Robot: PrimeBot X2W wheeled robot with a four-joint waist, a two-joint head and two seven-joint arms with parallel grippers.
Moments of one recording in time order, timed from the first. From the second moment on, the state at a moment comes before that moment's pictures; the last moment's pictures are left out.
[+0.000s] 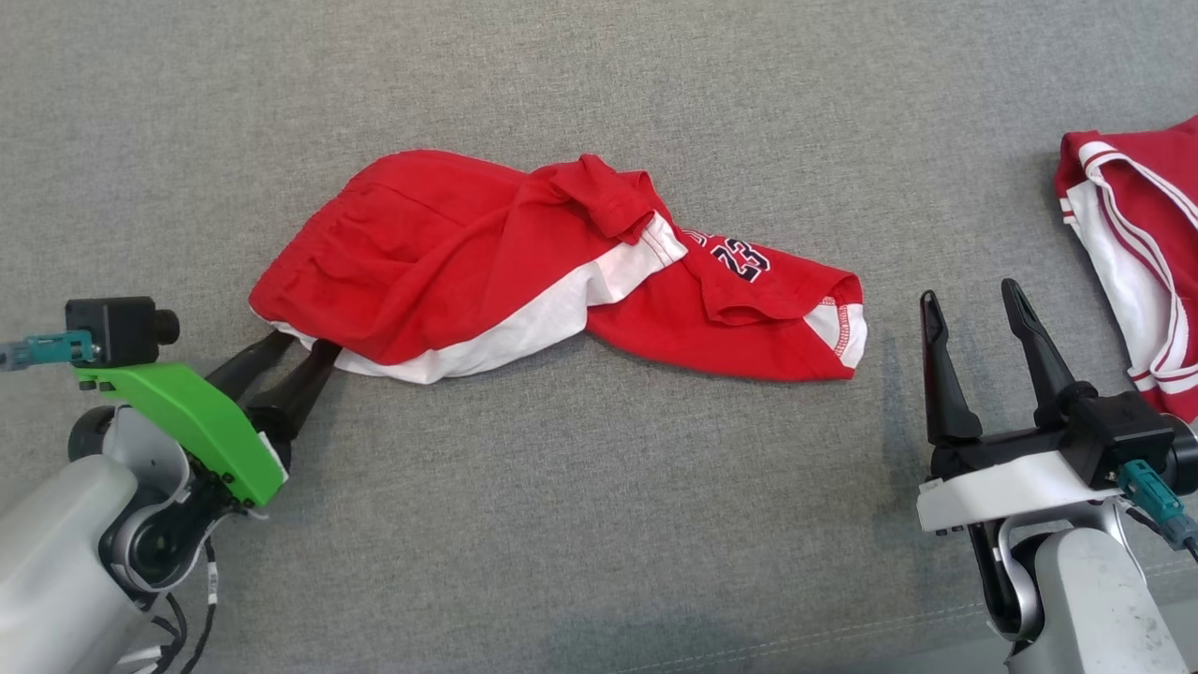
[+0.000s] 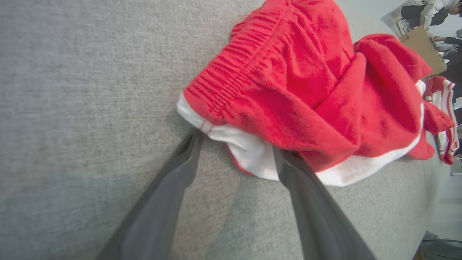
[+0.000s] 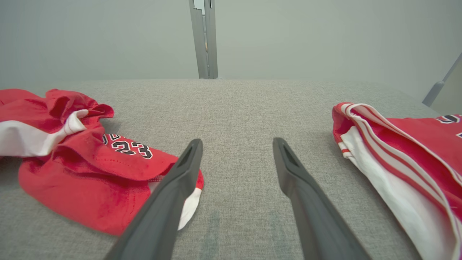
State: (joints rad) left arm -0.68 0.73 -0.97 0.34 -1.42 -0.12 -0.03; right arm -0.16 -0.05 -0.03 0.07 0.06 0.13 -0.26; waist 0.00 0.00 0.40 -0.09
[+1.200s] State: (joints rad) left arm -0.33 0.71 -0.95 -0.15 -1.49 0.22 -0.24; right arm -0.12 -0.05 -0.05 0.10 0.10 0.13 -0.26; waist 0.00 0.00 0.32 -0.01
